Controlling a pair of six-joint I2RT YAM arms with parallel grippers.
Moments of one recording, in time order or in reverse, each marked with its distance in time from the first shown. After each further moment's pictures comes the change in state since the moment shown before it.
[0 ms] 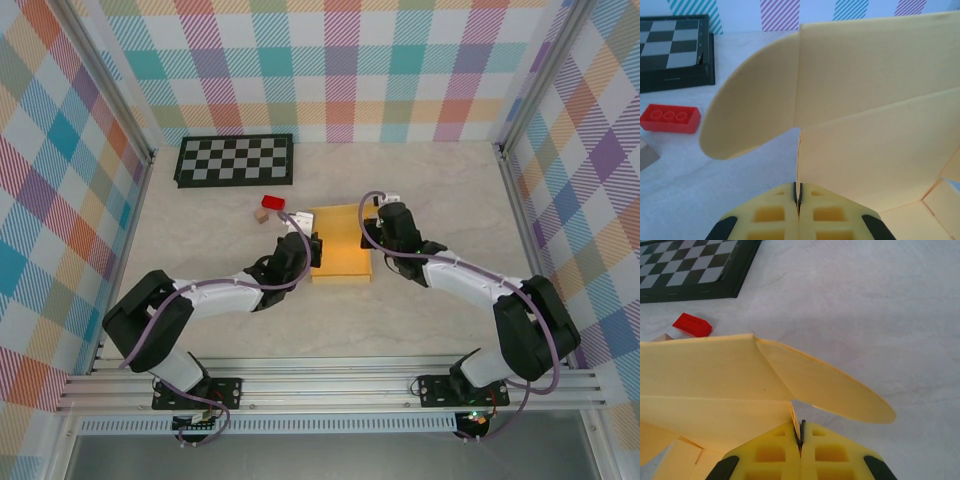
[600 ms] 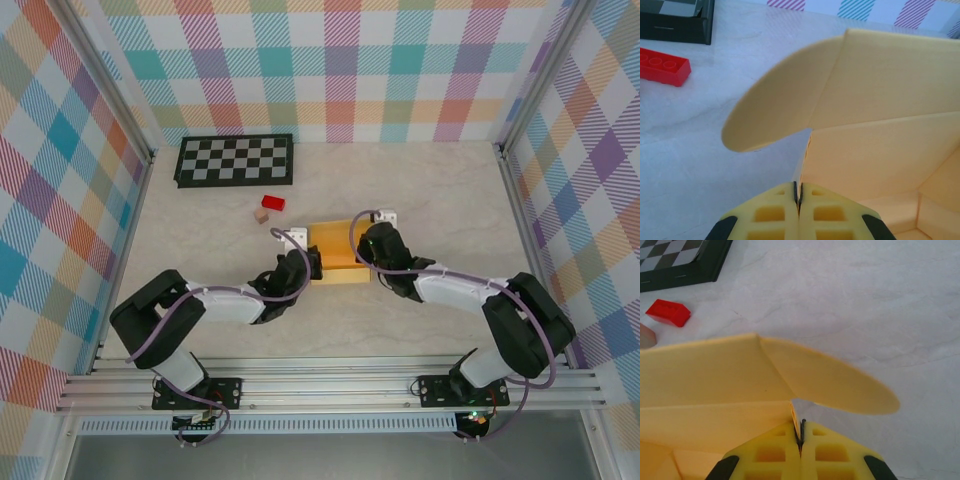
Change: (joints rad) left arm -0.059 0.032 -0.126 0.155 -0.045 -0.180; right arm 0.105 0.026 -0.121 0.127 0.167 0.100
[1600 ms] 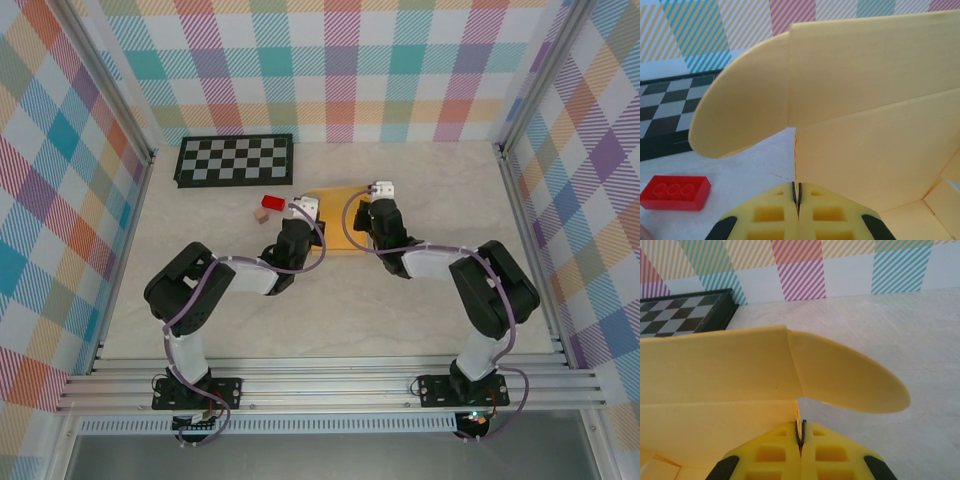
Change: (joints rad) left arm 0.165 0.260 0.225 0.247 0.064 0.420; right arm -0.126 0.269 0.164 0.346 -0.020 -0.204
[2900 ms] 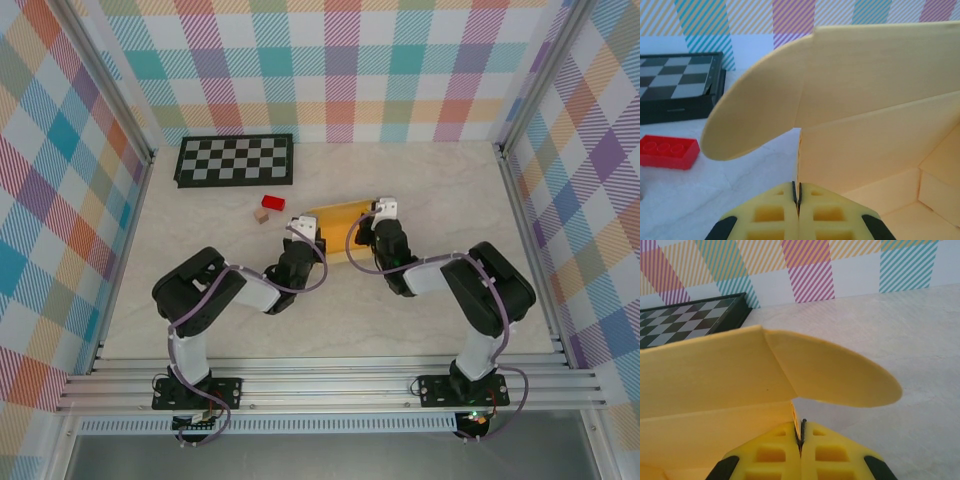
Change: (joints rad) left arm -0.076 0.036 -0.124 0.193 -0.090 -0.075; right arm 0.014 0.031 -0.170 0.299 -0.017 0.016
